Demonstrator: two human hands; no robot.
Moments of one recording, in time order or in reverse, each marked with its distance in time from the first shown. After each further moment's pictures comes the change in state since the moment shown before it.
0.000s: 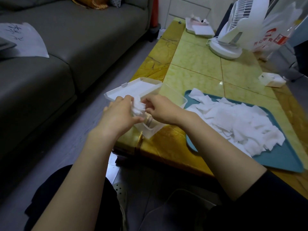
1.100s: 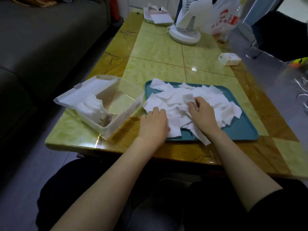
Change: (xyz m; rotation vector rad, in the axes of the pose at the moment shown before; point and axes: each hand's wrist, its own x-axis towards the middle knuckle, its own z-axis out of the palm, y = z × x) left_hand -0.010 0.131 0.132 0.331 -0.050 0.442; right_hand -0.140 0.173 -0.028 0.194 0.715 0.434
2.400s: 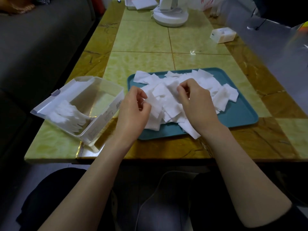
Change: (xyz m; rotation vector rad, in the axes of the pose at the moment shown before) left_hand 0.012 0.004 -0.012 -0.792 0.346 -0.047; right_hand -0.016 -0.025 -0.031 0.025 0.055 -0.070
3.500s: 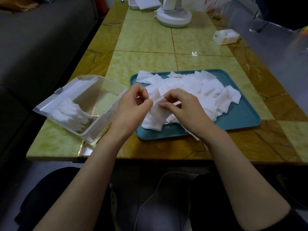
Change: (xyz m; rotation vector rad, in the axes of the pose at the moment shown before) left_hand 0.005 0.006 -0.016 -0.354 -0.124 -0.100; right_hand -0.005 -0.009 0.014 0.253 -0.271 -0.077
